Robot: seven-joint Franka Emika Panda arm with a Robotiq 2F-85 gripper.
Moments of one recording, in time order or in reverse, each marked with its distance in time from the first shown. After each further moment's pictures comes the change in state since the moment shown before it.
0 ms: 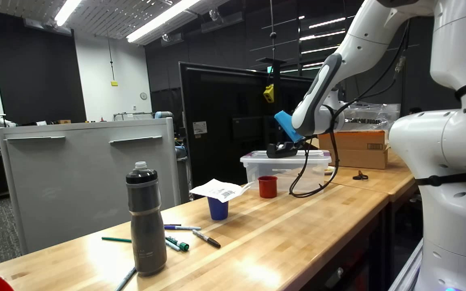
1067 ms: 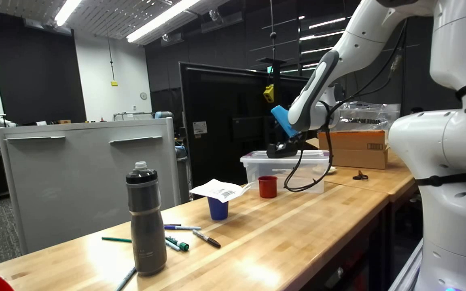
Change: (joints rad) arm 0.030 0.002 -0.010 0.053 0.002 0.000 0.000
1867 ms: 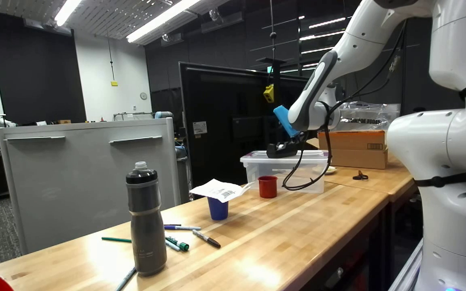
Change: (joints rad) arm 0.100 0.000 -0.112 0.006 0.068 -0.006 0.002
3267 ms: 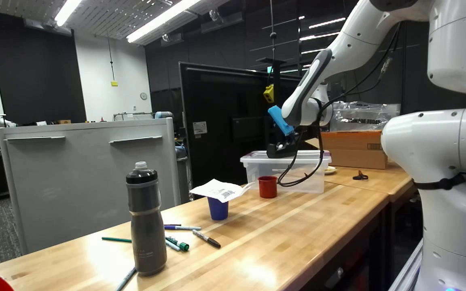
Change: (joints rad) arm 0.281 -0.022 -0.241 0.081 0.040 -0.148 -0.014
